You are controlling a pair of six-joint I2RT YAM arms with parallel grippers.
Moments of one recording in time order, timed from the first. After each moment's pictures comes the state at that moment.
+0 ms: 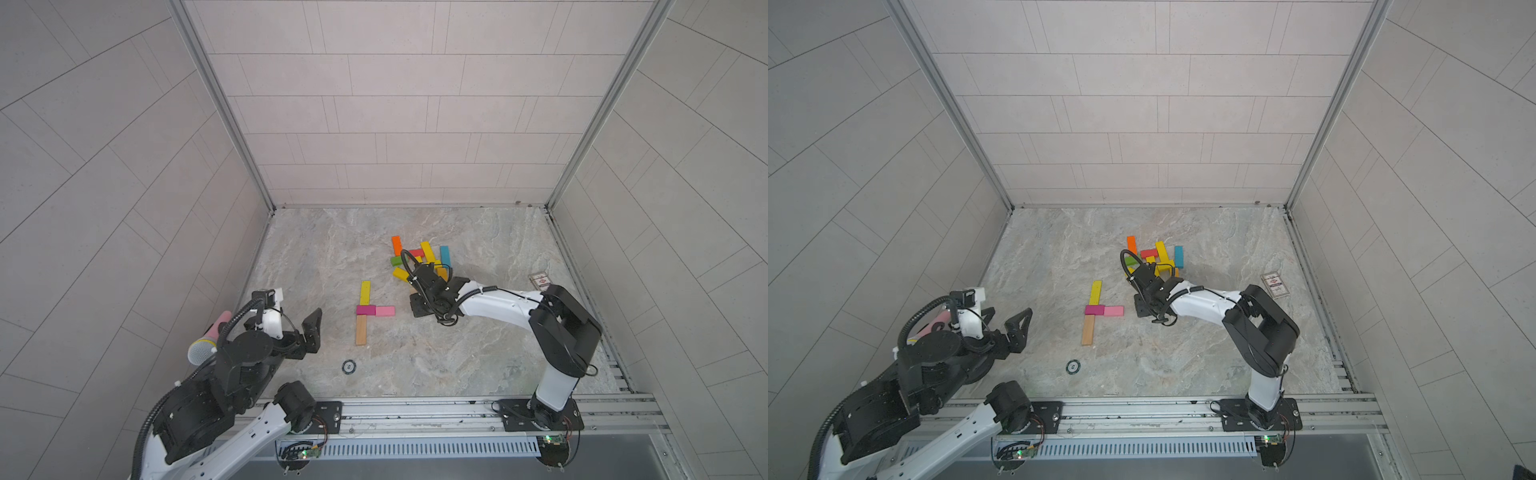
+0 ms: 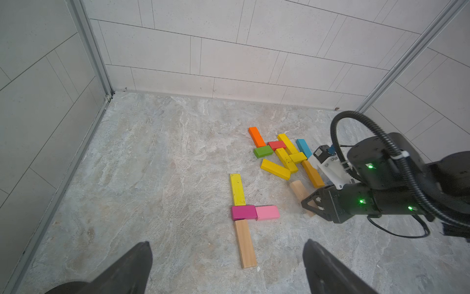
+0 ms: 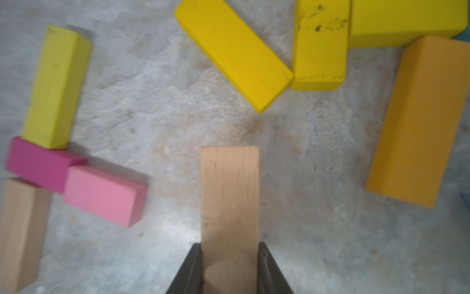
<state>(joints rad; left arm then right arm) -0.76 0.32 0.95 -1.09 -0.50 -0.44 0.83 1.73 1.11 -0.43 0.14 0.59</state>
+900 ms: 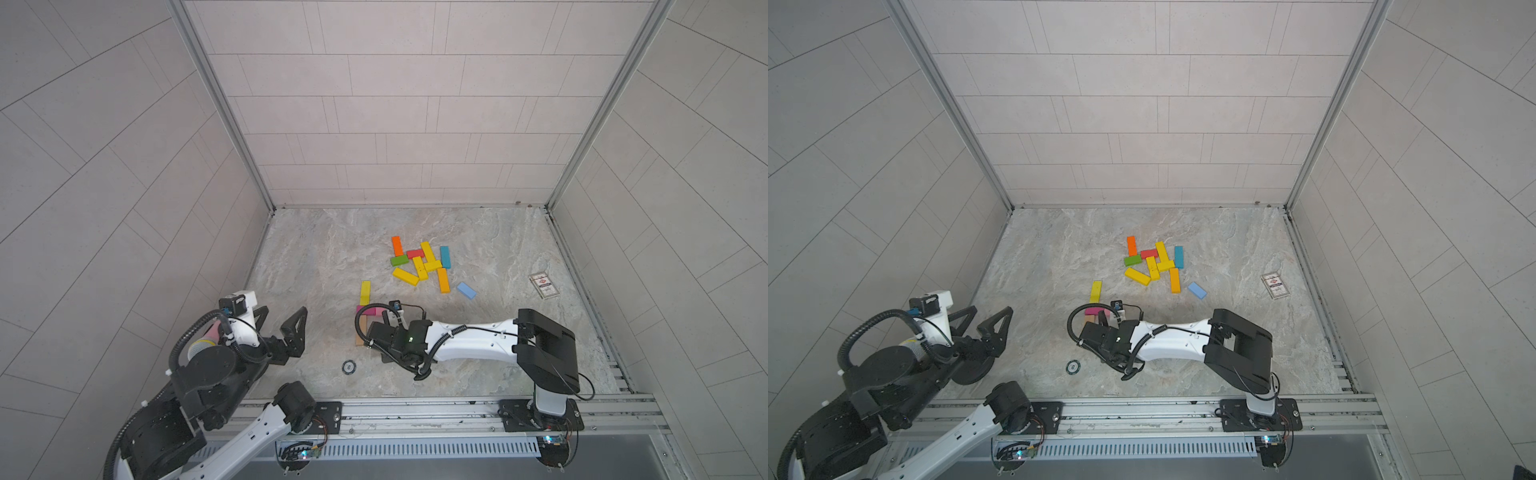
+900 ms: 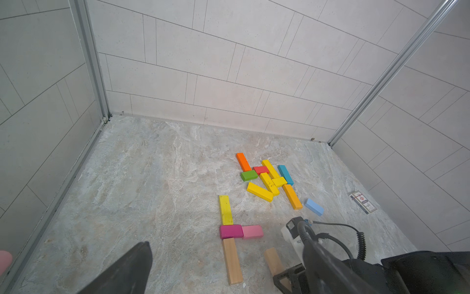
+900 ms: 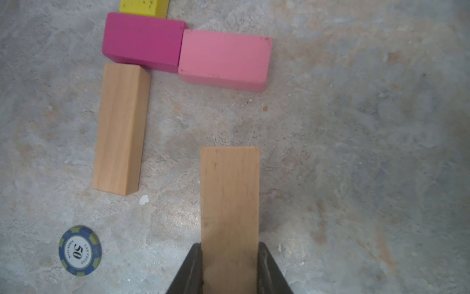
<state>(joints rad) -0.76 0.27 1.07 -1.10 -0.49 -0.43 1.22 1.87 1.27 -0.62 0.32 1.08</state>
